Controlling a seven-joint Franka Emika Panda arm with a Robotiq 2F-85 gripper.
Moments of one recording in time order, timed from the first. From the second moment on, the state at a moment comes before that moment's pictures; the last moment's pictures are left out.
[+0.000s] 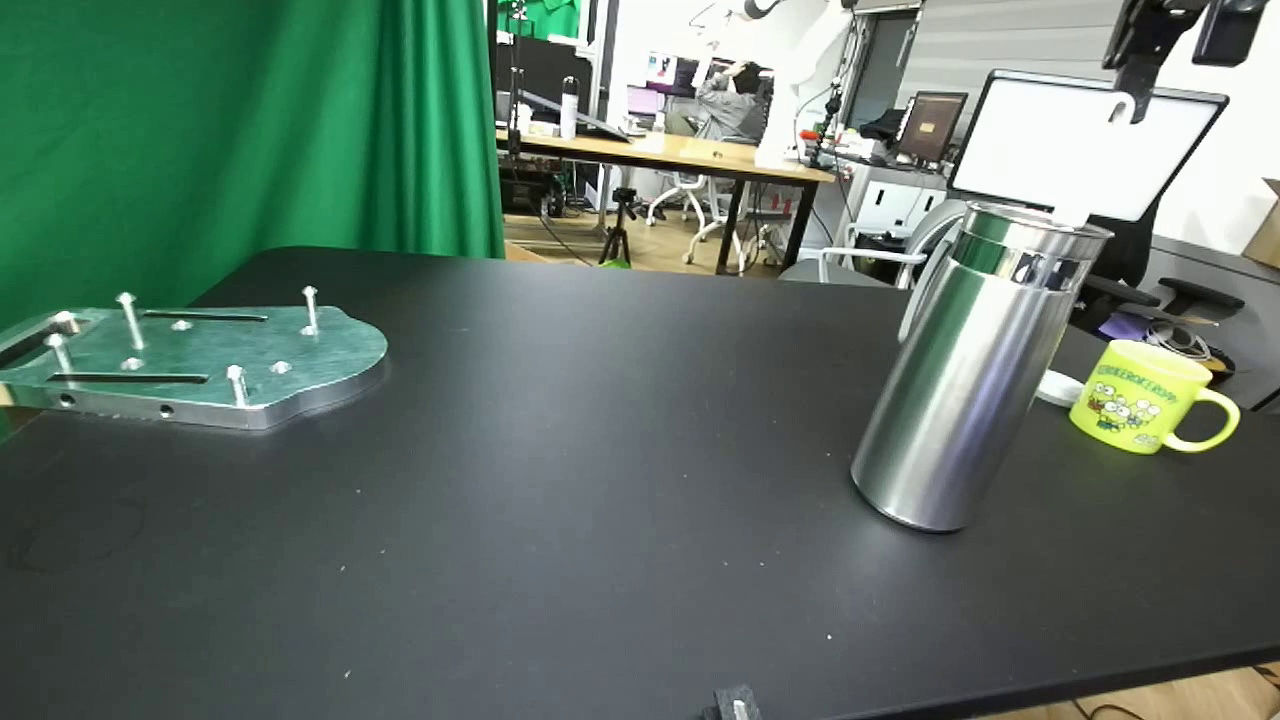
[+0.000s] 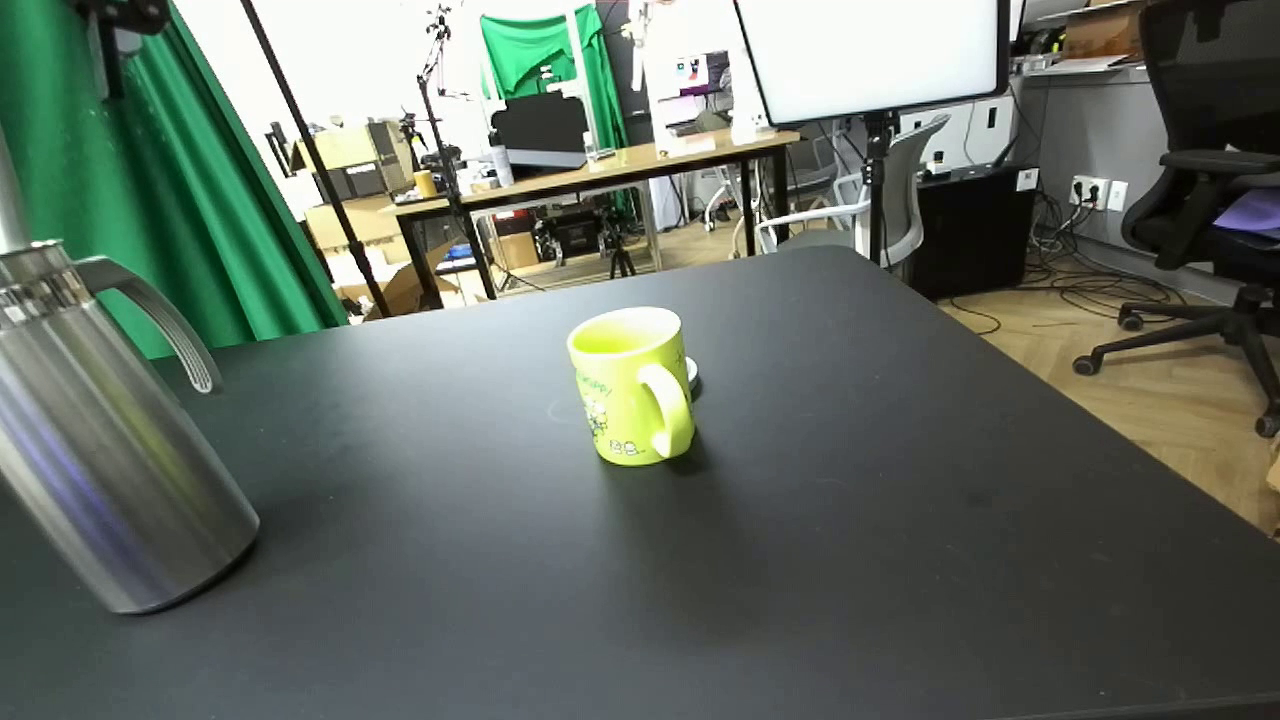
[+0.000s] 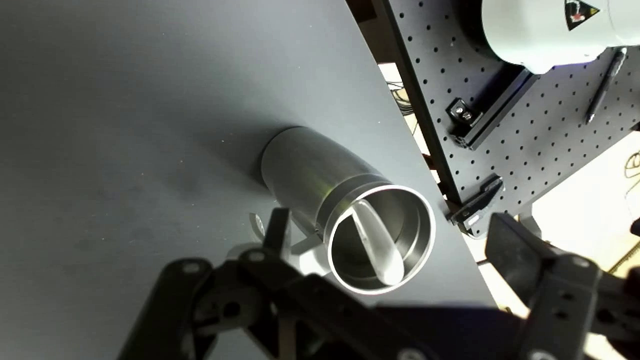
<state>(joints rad) 0.02 -0.27 -0.14 -2.31 0.04 1.74 -1.22</state>
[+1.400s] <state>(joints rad) 0.02 -0.36 -0.09 -2.47 0.02 1.92 -1.22</state>
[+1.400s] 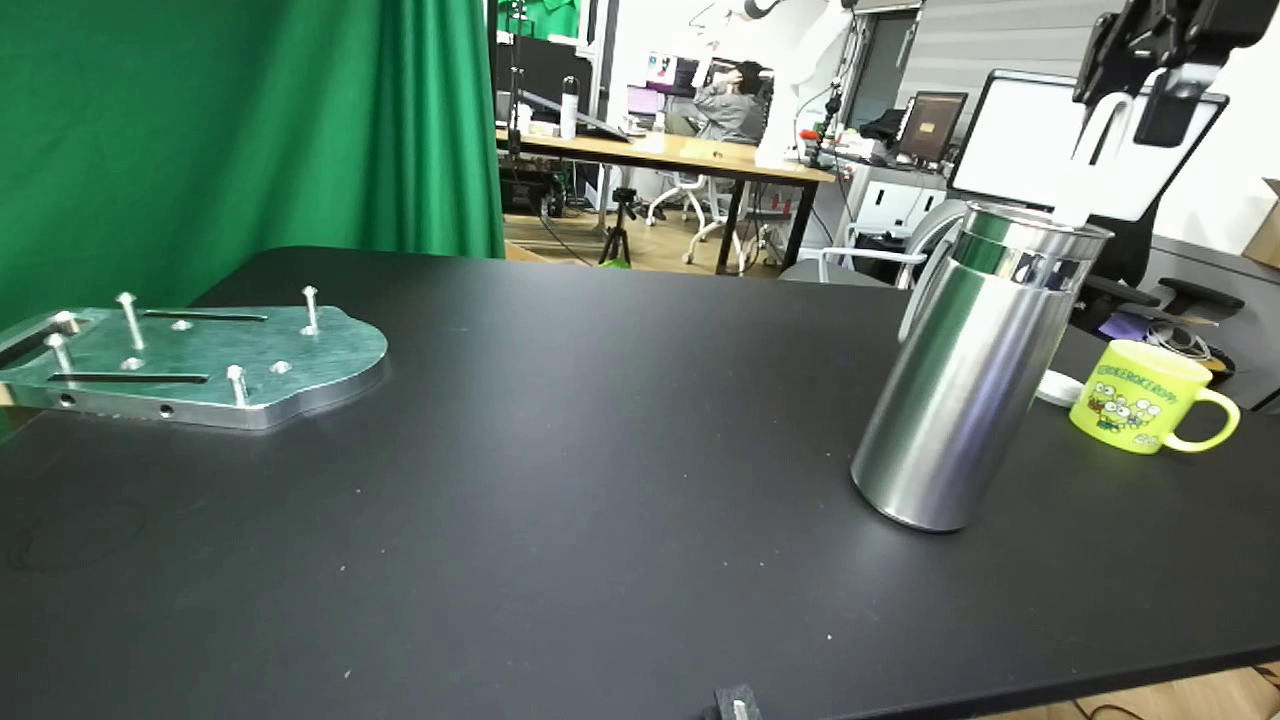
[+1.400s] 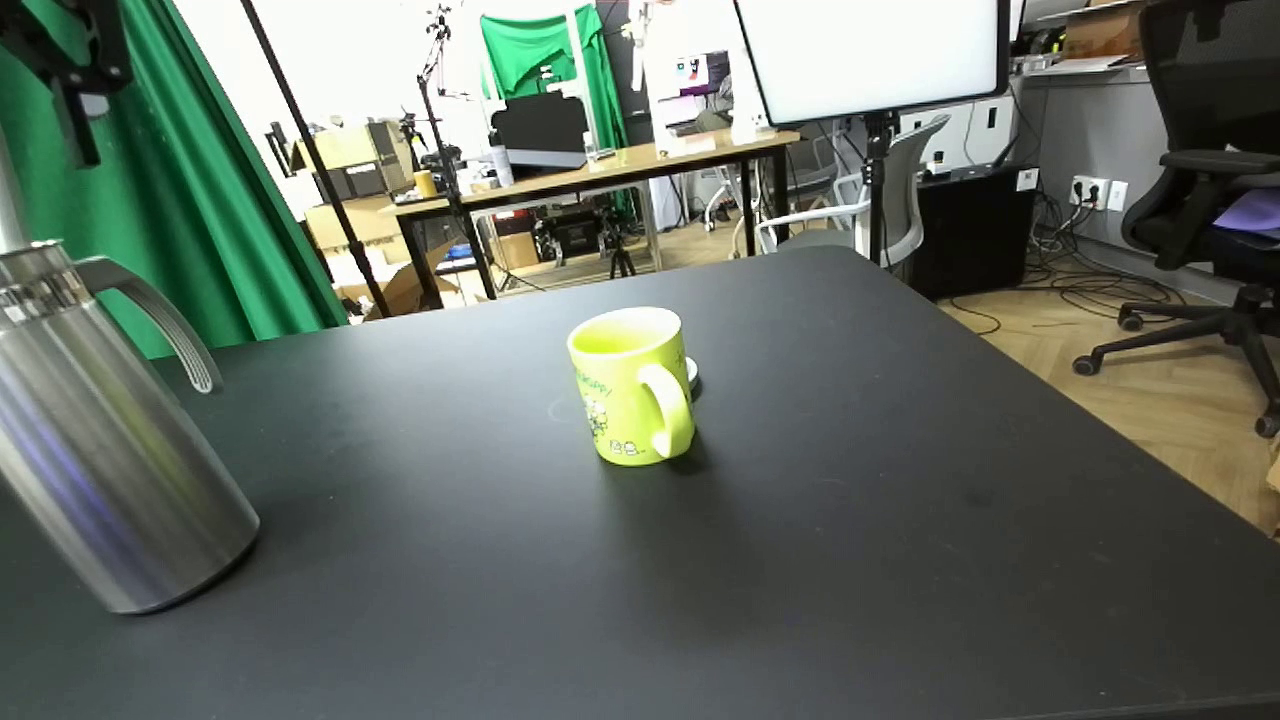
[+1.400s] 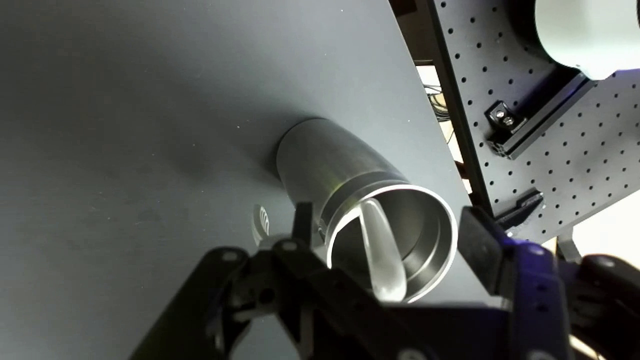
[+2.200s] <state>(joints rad) 0.02 -0.40 -0.08 -2.51 0.00 1.95 -1.22</state>
